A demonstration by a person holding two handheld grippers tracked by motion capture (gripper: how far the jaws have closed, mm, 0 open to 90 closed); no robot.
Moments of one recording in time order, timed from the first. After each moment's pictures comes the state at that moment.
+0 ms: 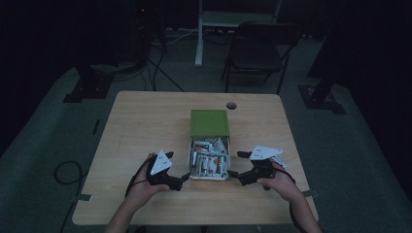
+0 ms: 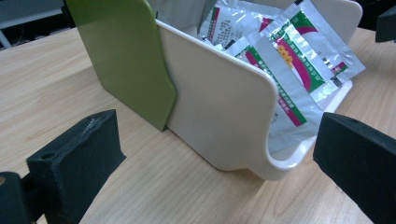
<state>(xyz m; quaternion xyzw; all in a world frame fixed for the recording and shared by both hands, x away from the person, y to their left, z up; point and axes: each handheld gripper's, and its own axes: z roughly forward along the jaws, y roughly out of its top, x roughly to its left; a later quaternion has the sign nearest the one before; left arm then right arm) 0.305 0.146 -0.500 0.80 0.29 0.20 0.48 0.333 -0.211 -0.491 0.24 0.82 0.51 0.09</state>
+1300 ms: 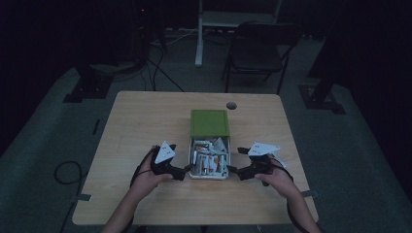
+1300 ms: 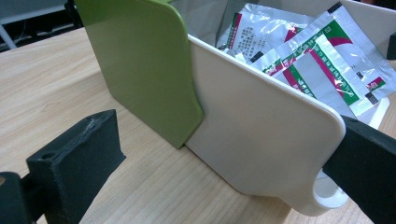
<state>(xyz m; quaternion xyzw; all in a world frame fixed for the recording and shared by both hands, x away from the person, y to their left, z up) 0.334 0.139 -0.499 0.80 0.30 0.19 0.48 0.346 -0.210 -0.494 0.26 0.82 0.49 0.12</state>
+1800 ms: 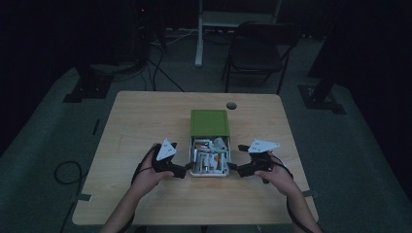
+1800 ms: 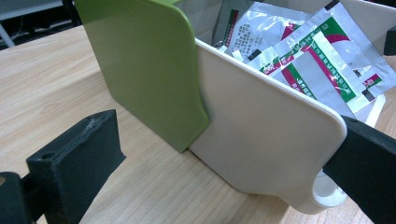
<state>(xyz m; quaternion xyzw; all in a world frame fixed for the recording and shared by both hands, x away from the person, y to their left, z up) 0.343 0.137 -0.498 0.80 0.30 0.19 0.48 0.355 -0.211 -0.492 0.26 0.82 0.49 0.12</state>
